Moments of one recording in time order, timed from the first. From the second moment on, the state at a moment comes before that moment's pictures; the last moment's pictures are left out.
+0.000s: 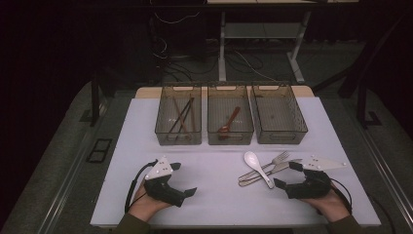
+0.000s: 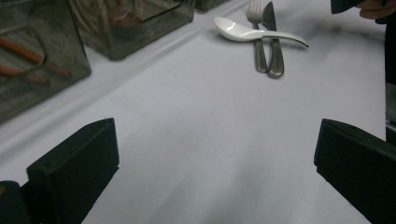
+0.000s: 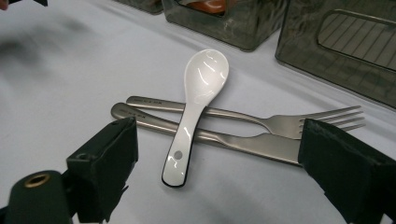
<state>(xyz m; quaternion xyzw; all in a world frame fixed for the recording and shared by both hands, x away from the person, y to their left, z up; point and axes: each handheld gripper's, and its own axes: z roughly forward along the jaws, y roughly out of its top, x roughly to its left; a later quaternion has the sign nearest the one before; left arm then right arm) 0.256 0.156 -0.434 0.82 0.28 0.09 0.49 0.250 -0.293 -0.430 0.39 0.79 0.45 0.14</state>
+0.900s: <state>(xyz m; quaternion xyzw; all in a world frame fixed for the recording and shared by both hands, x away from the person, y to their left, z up) 0.257 0.154 -0.440 0.83 0.27 0.08 0.49 0.300 -0.262 -0.417 0.40 0.80 0.43 0.13</state>
